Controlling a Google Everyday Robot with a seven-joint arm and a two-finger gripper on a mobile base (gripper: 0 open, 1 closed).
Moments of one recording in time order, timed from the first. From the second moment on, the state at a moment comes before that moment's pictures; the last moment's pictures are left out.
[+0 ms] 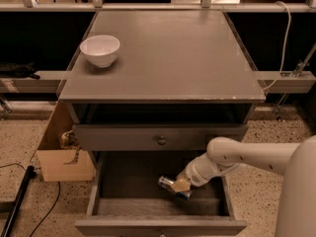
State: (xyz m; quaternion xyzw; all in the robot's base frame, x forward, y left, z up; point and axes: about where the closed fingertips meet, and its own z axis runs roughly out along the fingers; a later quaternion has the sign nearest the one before) arm 0.501 -0.083 0.439 -0.46 0.84 0.24 0.15
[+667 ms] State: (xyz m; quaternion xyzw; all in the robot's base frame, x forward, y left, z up) arm 0.504 -0.072 0.414 -0.47 0.84 0.23 0.14
